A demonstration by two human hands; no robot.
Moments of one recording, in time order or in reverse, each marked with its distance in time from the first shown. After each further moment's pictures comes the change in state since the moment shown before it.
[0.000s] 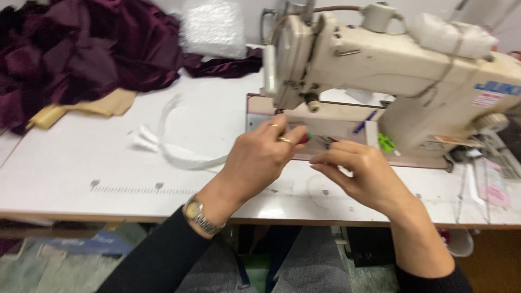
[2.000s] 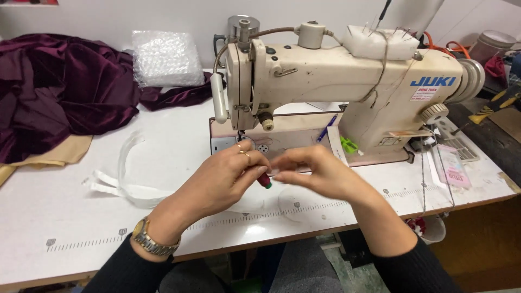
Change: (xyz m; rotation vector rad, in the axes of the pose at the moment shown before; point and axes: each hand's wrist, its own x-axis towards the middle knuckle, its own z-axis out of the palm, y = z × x) left_hand 0.041 -0.001 -0.028 -0.541 -0.623 -0.168; right_hand 0.011 0.018 -0.010 0.446 -0.042 0.273
